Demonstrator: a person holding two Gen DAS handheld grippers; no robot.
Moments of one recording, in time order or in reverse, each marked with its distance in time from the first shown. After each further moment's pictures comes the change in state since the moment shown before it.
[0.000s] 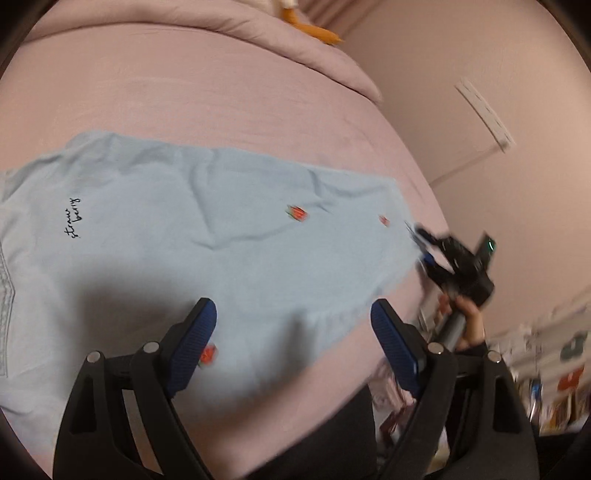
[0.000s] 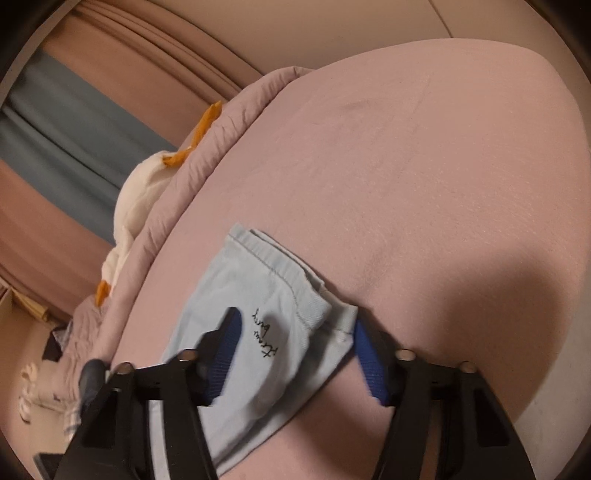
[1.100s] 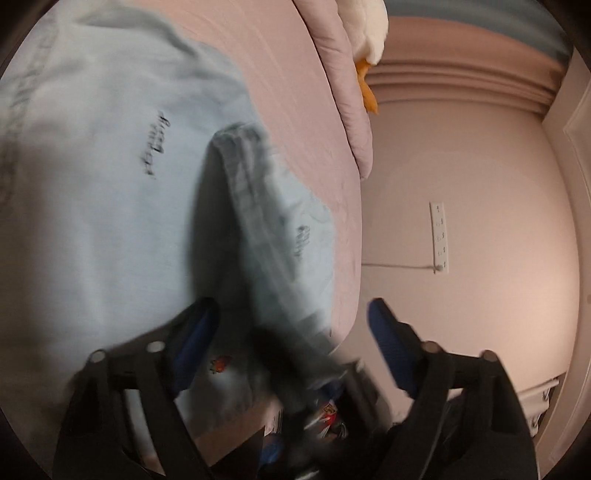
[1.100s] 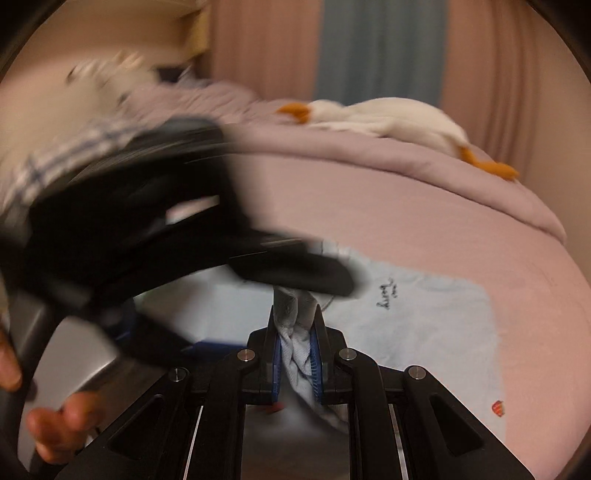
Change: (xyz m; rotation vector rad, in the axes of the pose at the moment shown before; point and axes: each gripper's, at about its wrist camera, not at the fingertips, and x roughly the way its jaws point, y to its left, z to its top) left arm -0.014 0.088 -0.005 -0.542 -0.072 -0.423; right arm -0.020 0.303 -0.282 -1.172 0.097 0.160
